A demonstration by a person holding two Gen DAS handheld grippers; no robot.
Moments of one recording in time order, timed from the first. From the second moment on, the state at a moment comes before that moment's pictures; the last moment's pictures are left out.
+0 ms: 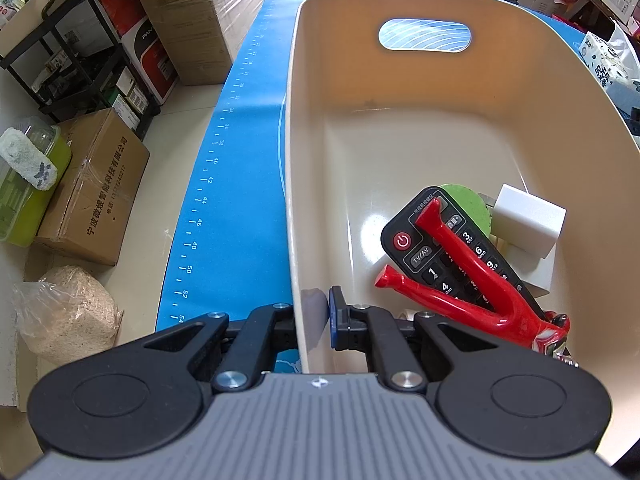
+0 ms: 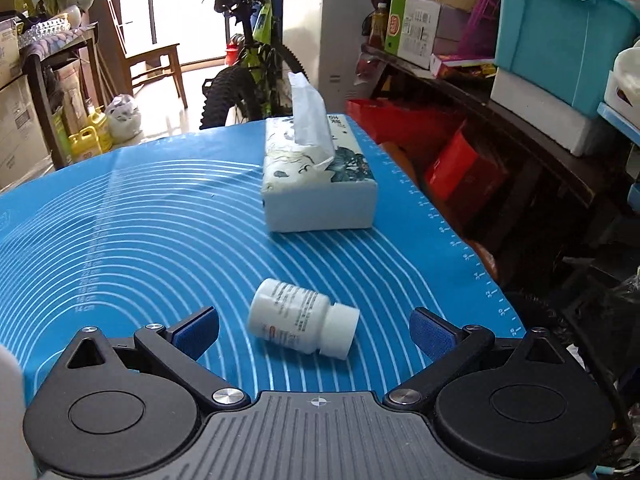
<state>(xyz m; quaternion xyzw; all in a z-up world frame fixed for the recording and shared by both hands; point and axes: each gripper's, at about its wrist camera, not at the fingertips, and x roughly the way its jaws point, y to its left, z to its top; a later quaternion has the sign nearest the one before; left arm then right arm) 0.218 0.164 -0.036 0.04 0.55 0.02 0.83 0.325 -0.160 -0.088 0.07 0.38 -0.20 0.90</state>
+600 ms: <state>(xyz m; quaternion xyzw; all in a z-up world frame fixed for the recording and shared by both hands) 0.219 0.160 -0.038 0.05 0.56 0.03 0.83 0.331 -0.157 -0.106 0.08 0.36 -0.19 0.91</state>
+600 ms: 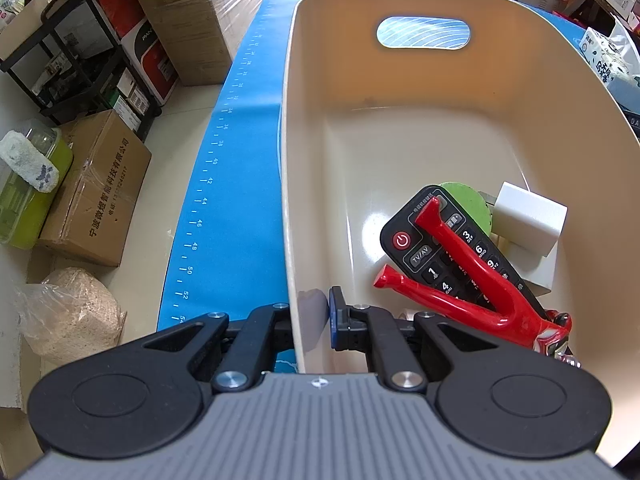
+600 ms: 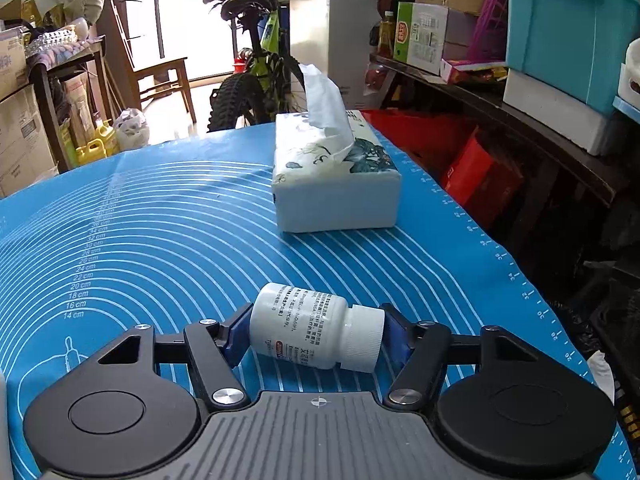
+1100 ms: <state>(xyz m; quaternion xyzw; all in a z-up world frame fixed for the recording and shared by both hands) 0.218 0.162 -0.034 0.04 0.55 0.03 0.83 0.294 -0.127 -0.033 0.05 0.29 -0.14 0.94</state>
